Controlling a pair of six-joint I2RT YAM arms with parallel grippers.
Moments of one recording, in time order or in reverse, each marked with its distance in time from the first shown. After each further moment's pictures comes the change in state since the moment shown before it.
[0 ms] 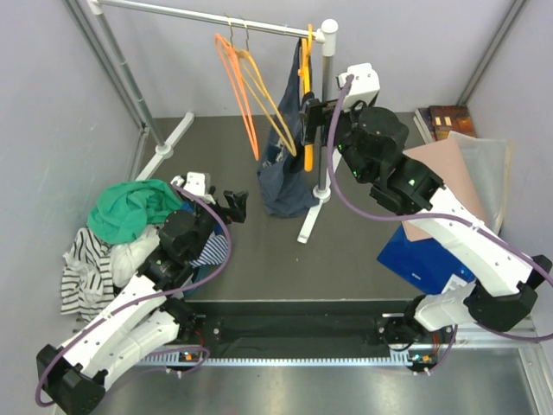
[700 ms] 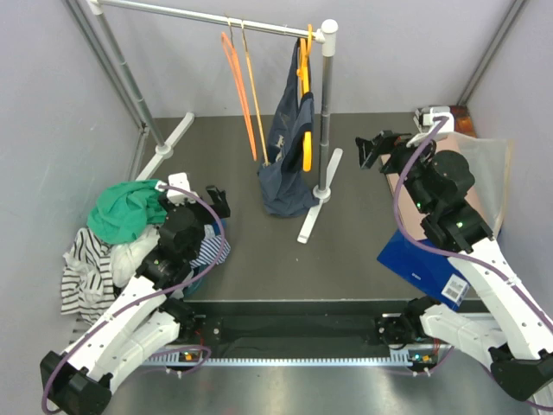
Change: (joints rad) left arm 0.077 -0.003 -0.014 -0.112 -0.223 -0.095; right arm -0.391 -0.431 -0.543 0.166 -0.345 0.163
